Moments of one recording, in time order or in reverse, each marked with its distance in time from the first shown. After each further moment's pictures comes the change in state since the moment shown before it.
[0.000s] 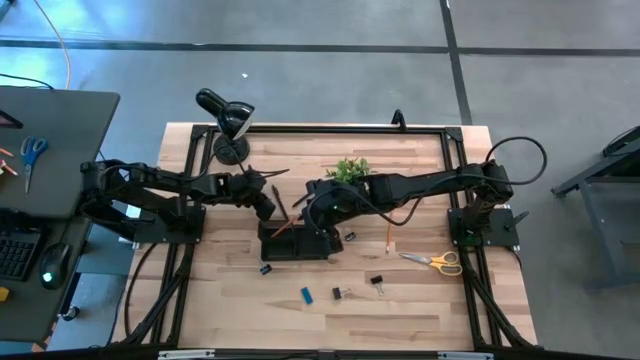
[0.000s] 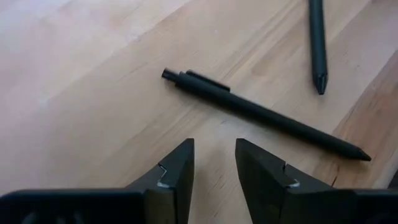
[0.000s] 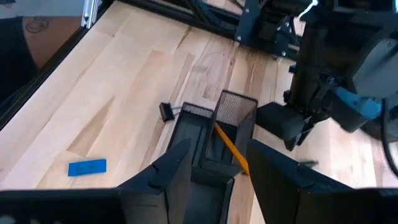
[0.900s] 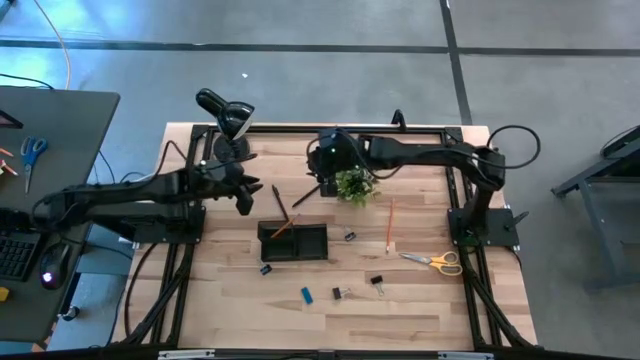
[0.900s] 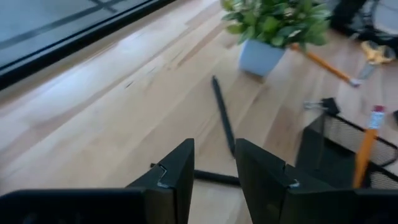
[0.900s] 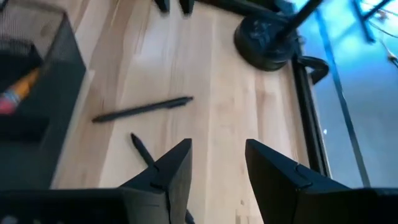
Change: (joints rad) left arm 0.000 -0.613 0.002 -0.196 0.016 0.217; right arm -0.363 0.028 -0.161 0.174 0.006 -0.204
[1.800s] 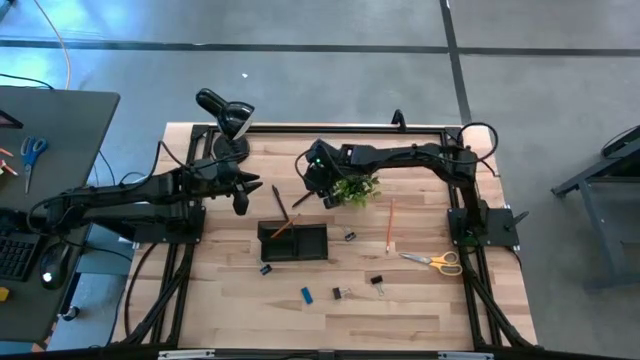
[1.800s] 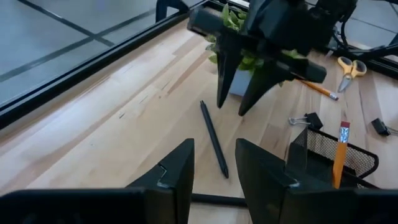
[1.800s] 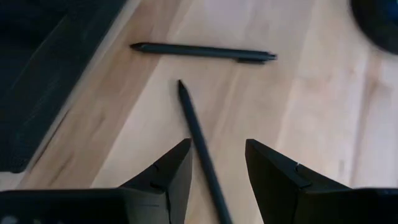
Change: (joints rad) left arm 0.000 -0.063 0.000 0.040 0.015 0.070; right arm -0.026 0.214 0.001 -0.007 -0.182 -0.236
